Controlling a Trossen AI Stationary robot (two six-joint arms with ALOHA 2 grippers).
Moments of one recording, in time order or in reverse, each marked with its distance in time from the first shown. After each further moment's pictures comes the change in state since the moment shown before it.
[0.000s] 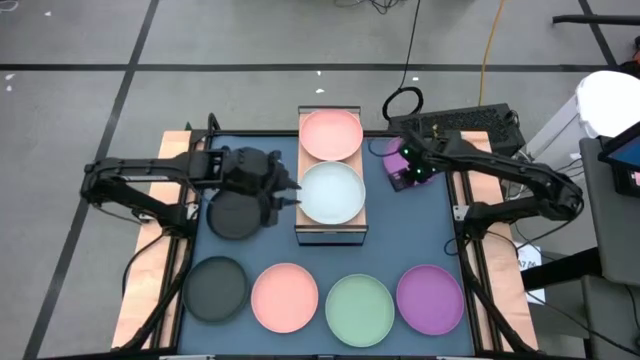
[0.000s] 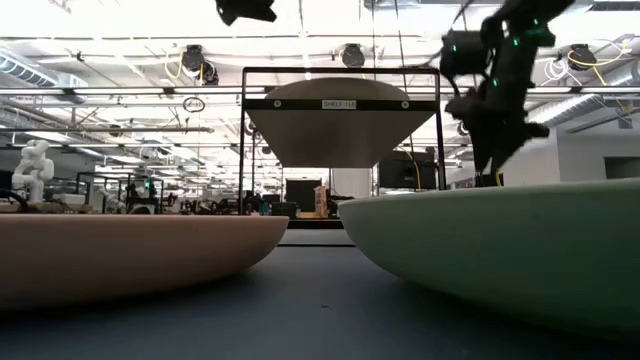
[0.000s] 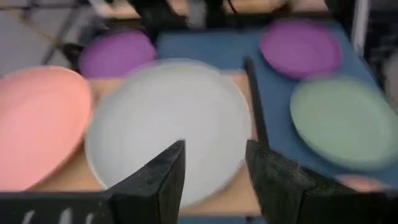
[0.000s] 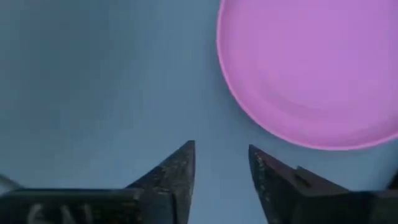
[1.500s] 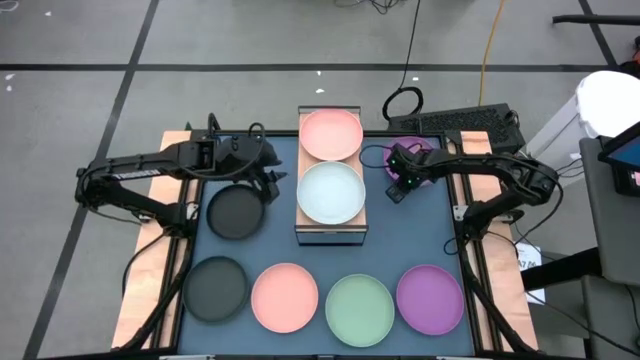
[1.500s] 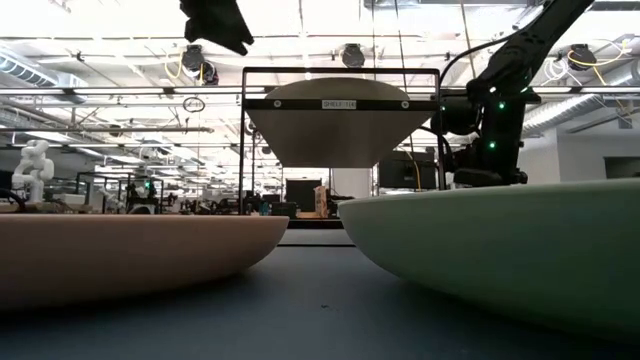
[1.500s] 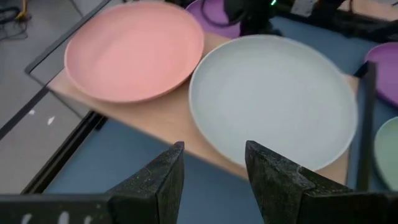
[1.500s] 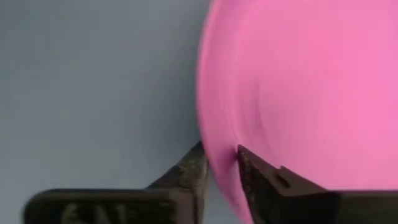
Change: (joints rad) left arm 0.103 -0.051 -0.004 -0.160 -0.214 -0.248; right arm -0.036 0.238 -0.172 0.329 0.088 -0.371
